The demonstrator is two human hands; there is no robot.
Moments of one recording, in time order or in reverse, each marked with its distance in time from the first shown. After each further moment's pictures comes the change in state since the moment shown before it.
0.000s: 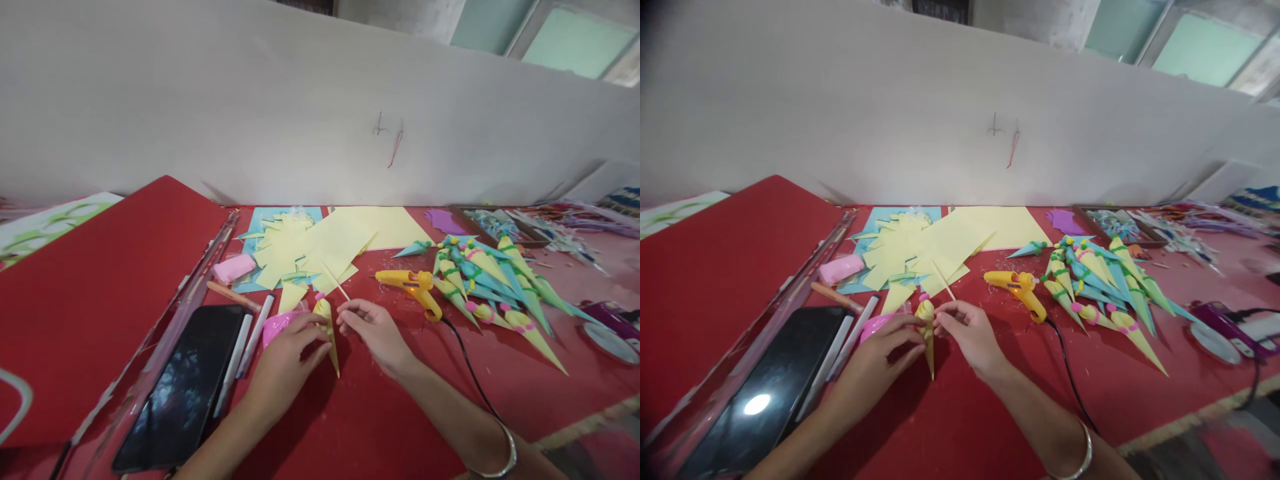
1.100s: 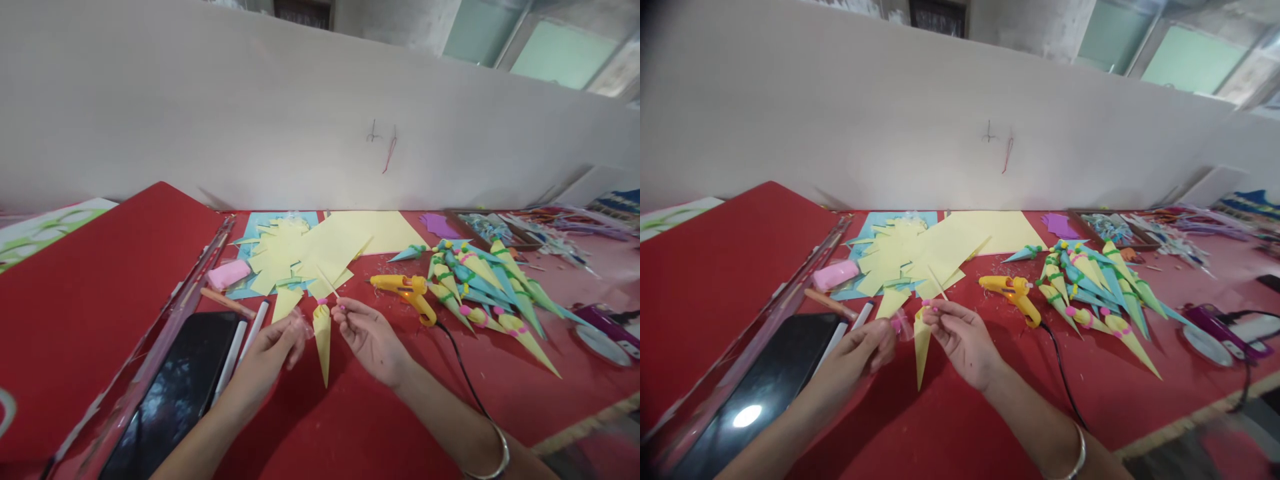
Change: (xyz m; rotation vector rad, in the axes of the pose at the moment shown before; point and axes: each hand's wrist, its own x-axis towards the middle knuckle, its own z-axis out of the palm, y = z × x) left_hand 0.005 0.005 -0.011 -0.715 0.084 -0.312; right_hand -0.002 -0.009 0.002 0.639 -0.113 0.124
